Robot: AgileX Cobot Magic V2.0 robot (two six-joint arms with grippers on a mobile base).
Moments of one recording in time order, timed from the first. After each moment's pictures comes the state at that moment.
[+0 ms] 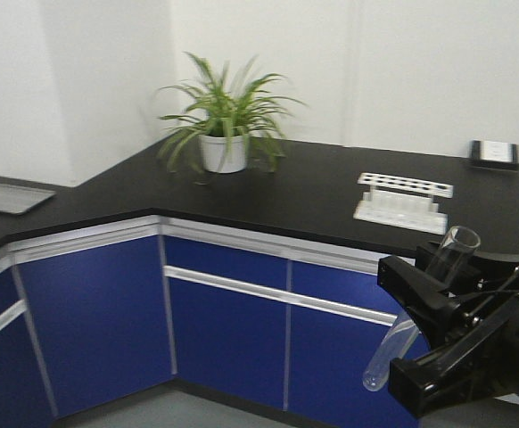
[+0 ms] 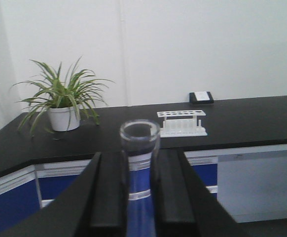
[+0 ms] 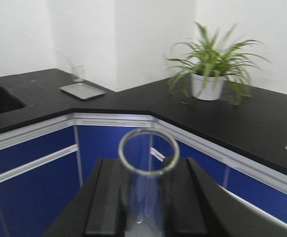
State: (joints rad) left arm -0.39 0.53 -0.60 0.00 0.08 -0.06; right arm 0.86 0.90 -0.82 1.75 -0.39 -1.76
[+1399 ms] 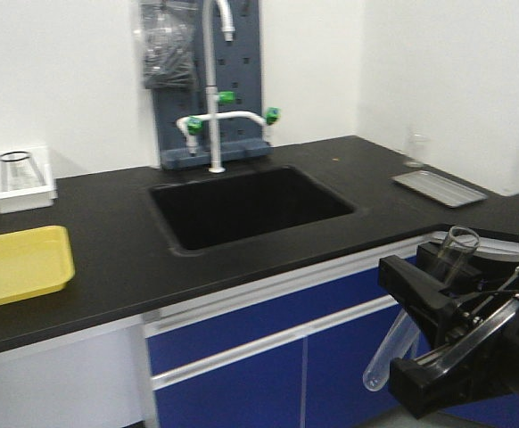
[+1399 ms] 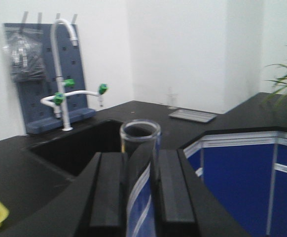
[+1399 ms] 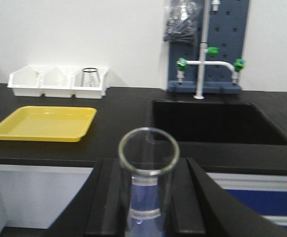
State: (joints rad) left arm -0.39 0.53 -0.60 0.00 0.08 -0.06; right arm 0.86 0.90 -0.82 1.75 -0.39 -1.76
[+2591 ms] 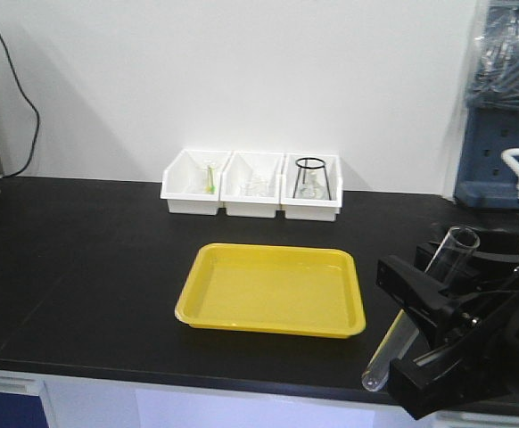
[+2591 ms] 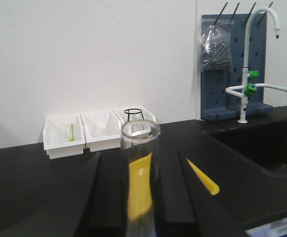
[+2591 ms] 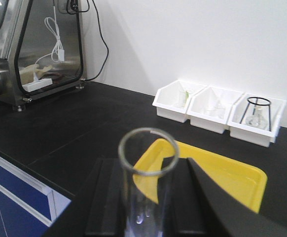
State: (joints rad) left arm -0.39 0.53 -0.60 0.00 0.08 -0.06; right arm 0.86 0.90 -0.82 1.75 -0.39 -1.76
